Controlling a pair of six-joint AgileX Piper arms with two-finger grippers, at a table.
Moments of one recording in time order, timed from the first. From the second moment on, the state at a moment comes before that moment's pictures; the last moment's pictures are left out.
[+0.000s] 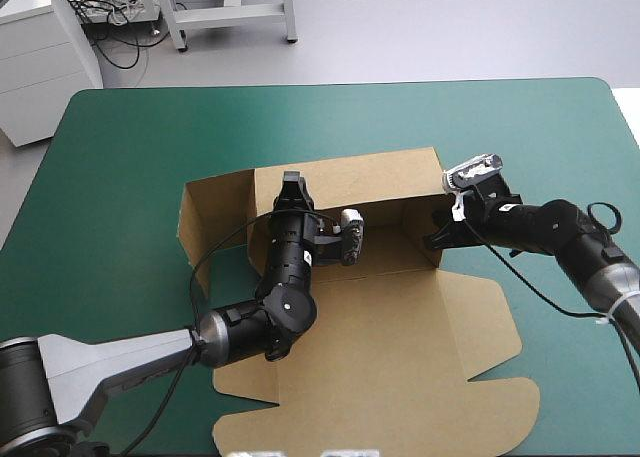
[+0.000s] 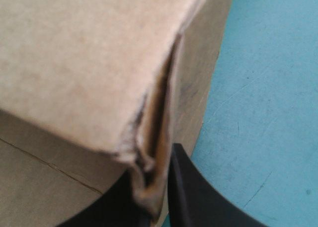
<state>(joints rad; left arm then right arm) -1.05 1.62 -0.99 1.71 0.95 -0.52 0.17 1.37 -0.93 0.74 0.53 -0.91</state>
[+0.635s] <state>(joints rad) -1.10 1.62 -0.99 1.70 0.98 -0.56 0.18 1.37 -0.92 0.79 0.37 -0.90</state>
